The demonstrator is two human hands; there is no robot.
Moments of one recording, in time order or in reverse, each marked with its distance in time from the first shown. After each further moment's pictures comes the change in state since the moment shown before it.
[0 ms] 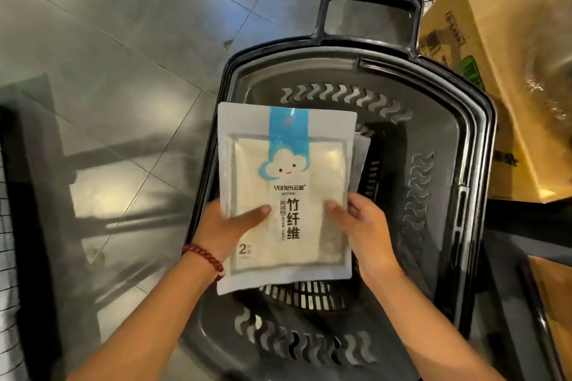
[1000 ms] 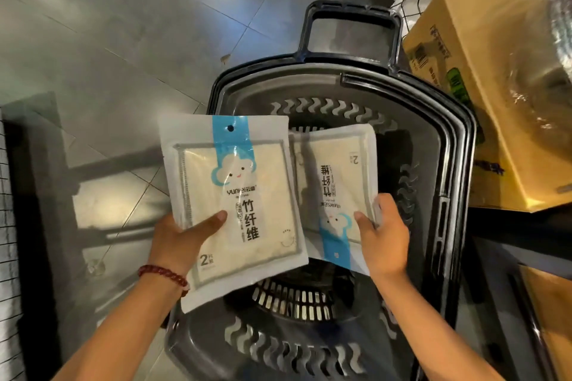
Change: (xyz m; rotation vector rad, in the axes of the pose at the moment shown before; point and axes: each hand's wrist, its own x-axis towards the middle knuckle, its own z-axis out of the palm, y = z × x) left_hand -0.016 0.021 -0.013 0.080 0.269 0.023; right_hand 0.021 0.013 -0.042 -0.545 0.319 -0.321
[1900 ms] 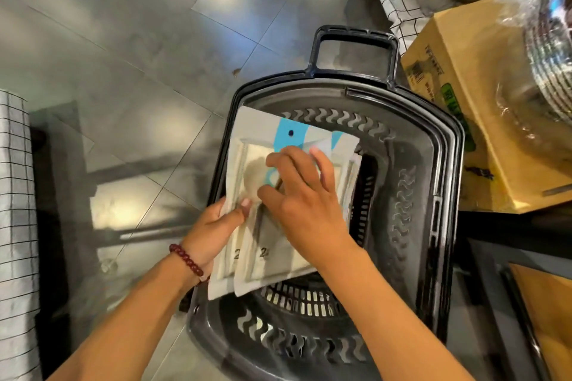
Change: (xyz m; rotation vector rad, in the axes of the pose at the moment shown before) left_hand -0.018 0.017 0.000 -0.066 -0.387 0.019; right_hand -0.031 -0.134 0.023 -0.538 0.059 -1.097
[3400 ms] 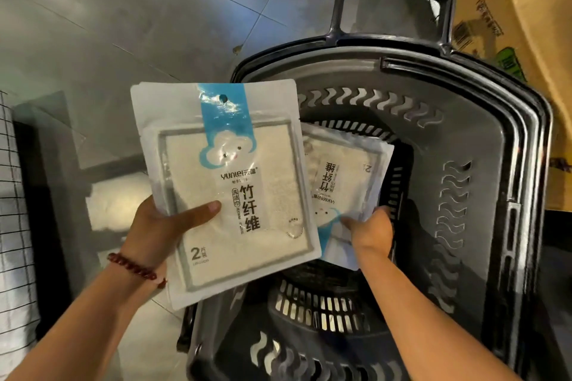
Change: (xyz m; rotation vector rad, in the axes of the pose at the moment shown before) left_hand 0.051 -0.016 -0.074 -0.039 0.195 -0.017; right_hand -0.092 0.069 0.145 0.533 -0.352 1.635
